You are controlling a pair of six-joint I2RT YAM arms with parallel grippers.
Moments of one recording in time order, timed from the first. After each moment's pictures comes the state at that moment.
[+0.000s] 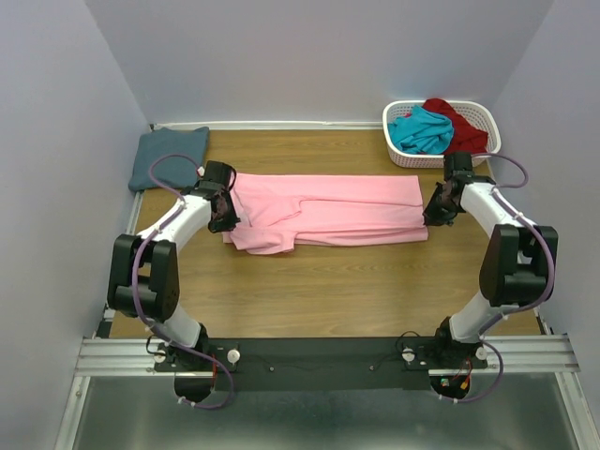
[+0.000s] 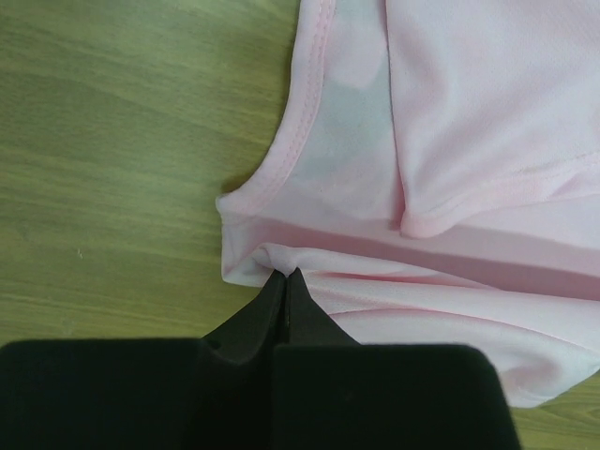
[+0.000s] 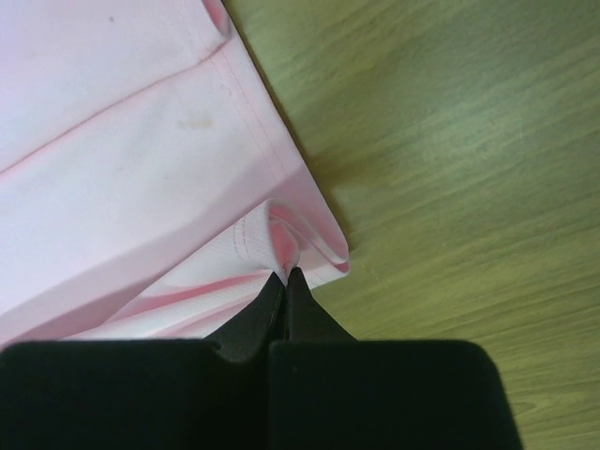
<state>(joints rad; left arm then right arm) -0.18 1.57 1.04 -0.57 -0.09 -0.47 -0.05 1.65 1.14 -0.67 0.04 0.48</state>
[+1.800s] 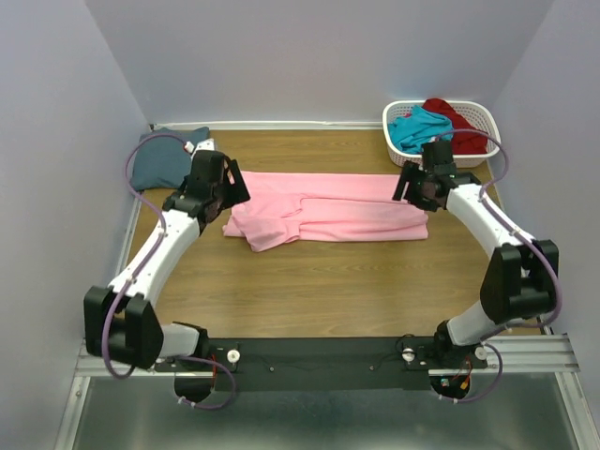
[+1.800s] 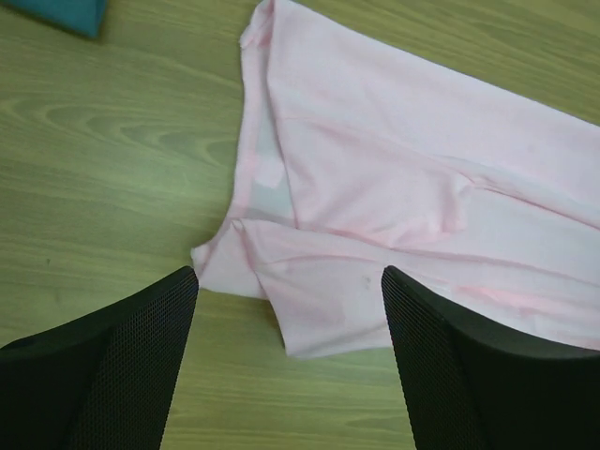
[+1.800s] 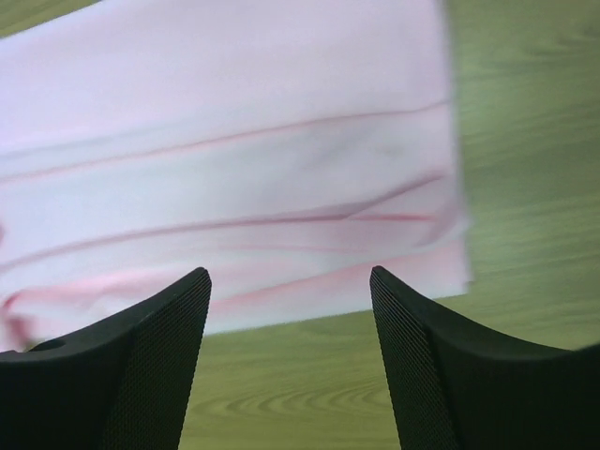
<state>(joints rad) -0.23 1.37 1.11 -0.47 -0.17 -0.49 0.10 1.60 1.19 -0.55 0.07 0.42</state>
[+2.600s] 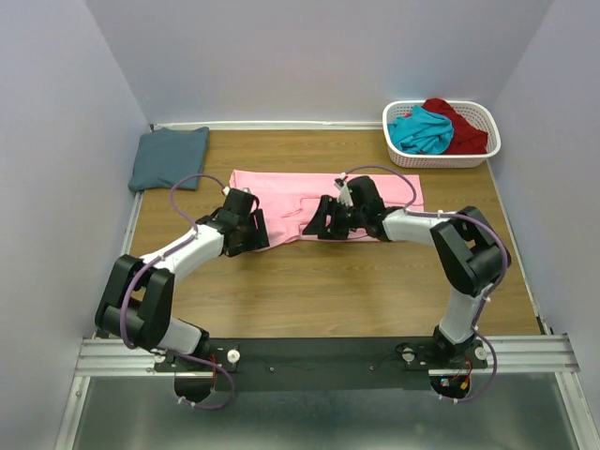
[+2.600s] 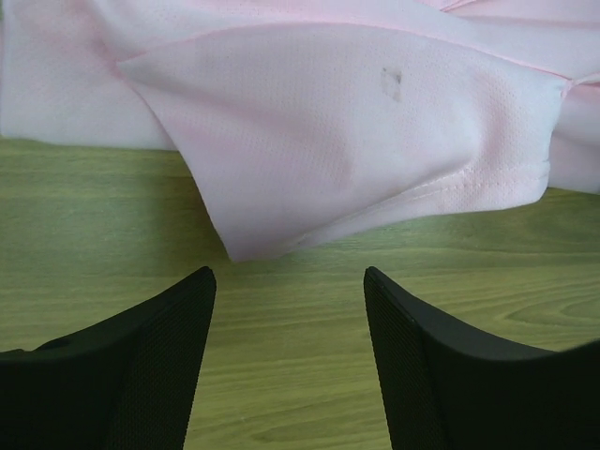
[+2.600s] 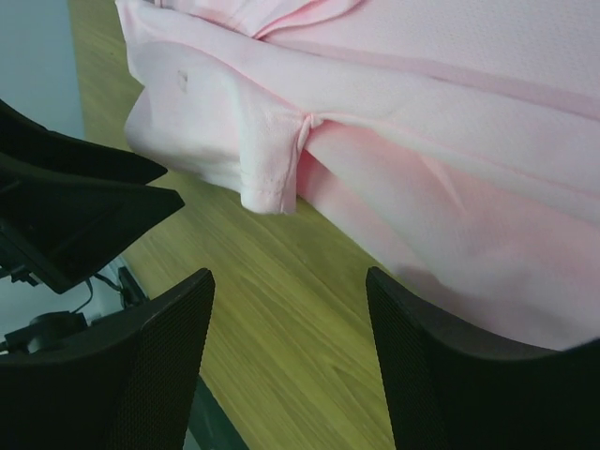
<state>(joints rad) -0.40 1.42 0.78 -0.36 -0.02 -0.56 0.55 1.81 0.96 0.15 -0.50 0.71</state>
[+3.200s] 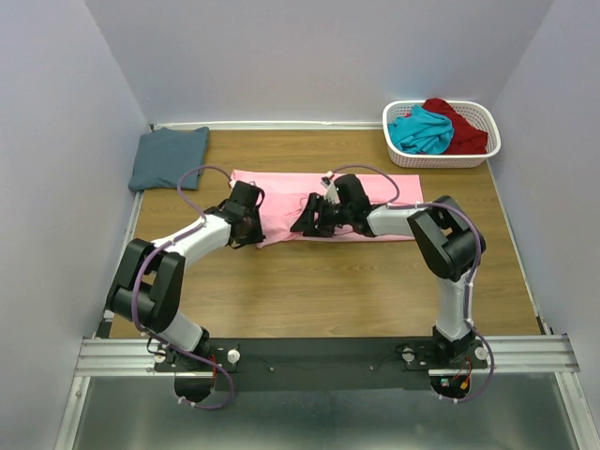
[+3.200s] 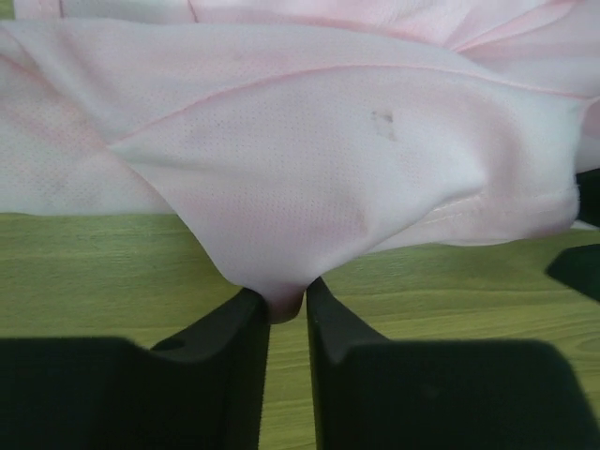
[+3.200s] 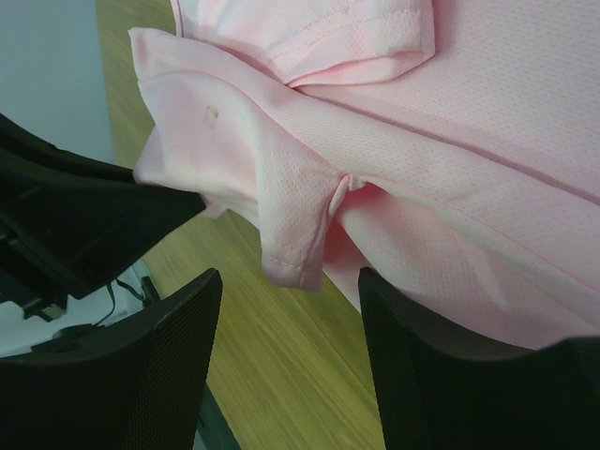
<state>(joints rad) -0.40 1.54 0.86 -0.35 -0.04 -0.51 0.58 2.01 1.09 0.27 -0.56 0.78</state>
